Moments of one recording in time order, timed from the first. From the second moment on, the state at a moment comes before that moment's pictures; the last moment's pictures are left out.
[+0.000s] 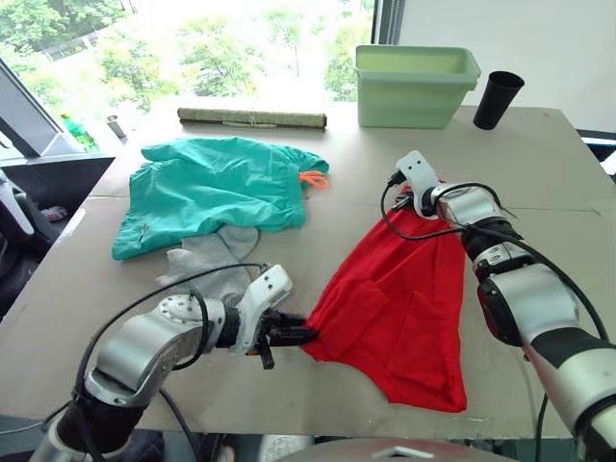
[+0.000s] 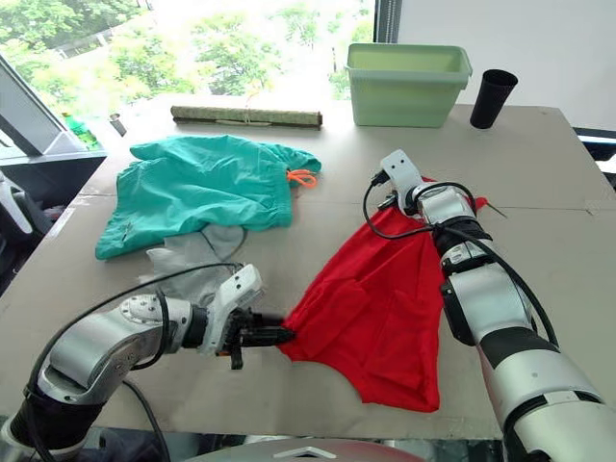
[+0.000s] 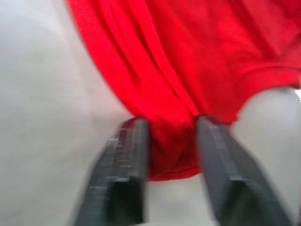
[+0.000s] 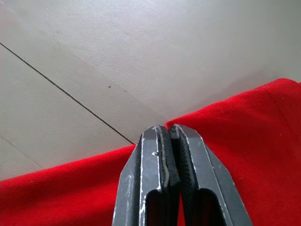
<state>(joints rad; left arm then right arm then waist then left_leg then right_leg) -0.07 0.75 -0.09 -0.57 -0.60 1.15 -0.87 -1.14 -0.22 0.15 1.13 -0.11 0.36 0.52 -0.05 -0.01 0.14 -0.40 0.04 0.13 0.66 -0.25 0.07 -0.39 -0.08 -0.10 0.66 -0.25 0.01</state>
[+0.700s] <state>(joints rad) 0.06 0.73 0.21 -0.64 -0.94 1.17 -0.86 -0.88 -0.29 0.16 0.54 -0.06 0.32 0.80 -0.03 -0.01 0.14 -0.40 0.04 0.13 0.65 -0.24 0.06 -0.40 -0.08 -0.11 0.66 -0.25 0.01</state>
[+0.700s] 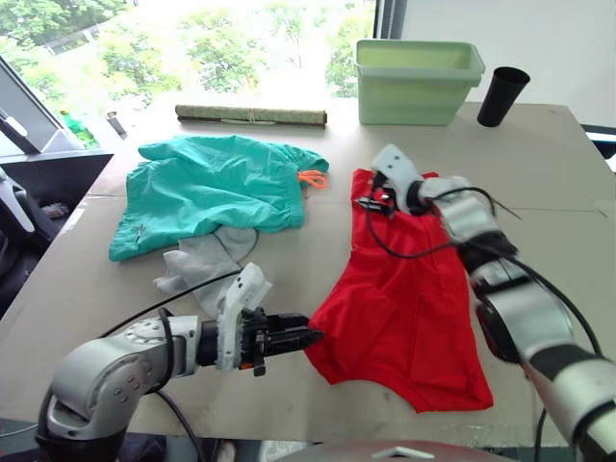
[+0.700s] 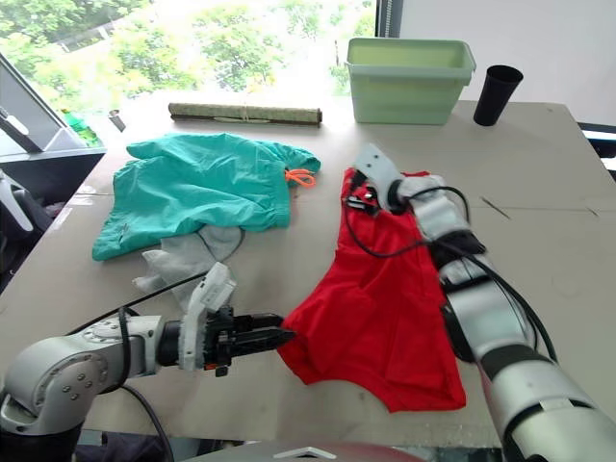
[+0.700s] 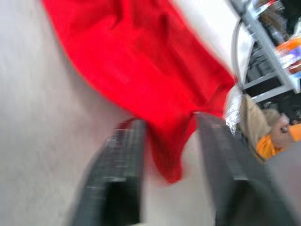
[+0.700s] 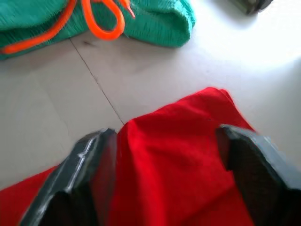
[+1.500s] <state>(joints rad) -0.29 0.80 -0.29 0.08 -0.26 -0.31 -1.61 0.61 -0.88 -0.30 -0.73 0.12 -0.04 1.19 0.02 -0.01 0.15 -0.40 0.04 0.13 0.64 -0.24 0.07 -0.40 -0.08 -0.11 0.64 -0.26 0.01</state>
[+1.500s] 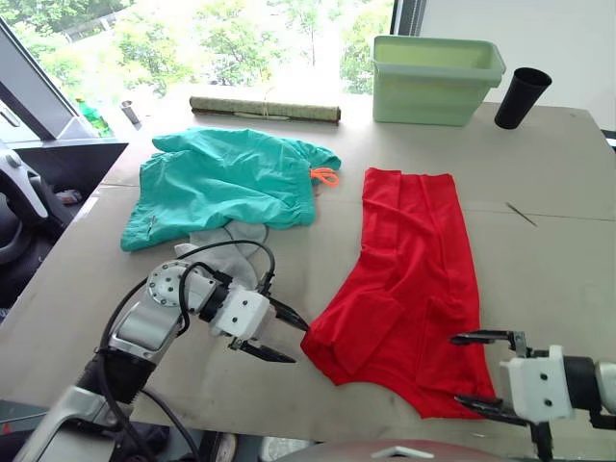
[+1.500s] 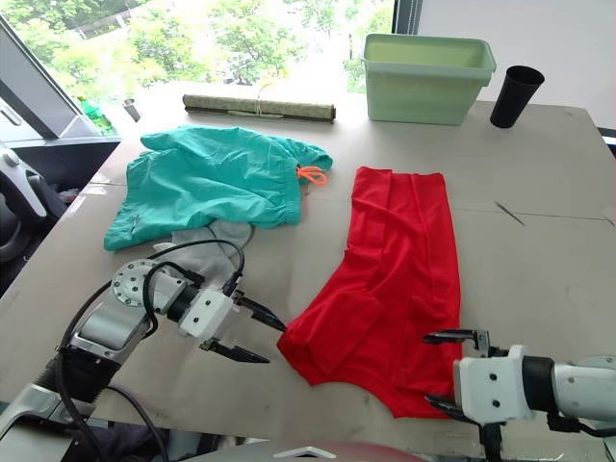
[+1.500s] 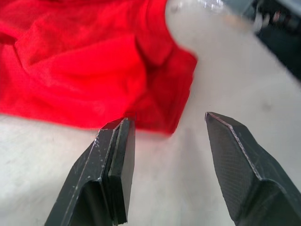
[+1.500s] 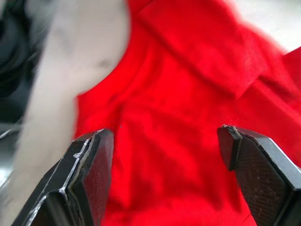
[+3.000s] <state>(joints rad) -0.60 0.89 -0.20 -0.11 -1.13 1.29 -1.15 0.47 -1.06 -0.50 -0.73 0.62 0.69 1.05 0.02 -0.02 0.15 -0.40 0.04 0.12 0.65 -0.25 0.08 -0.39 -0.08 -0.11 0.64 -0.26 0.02</state>
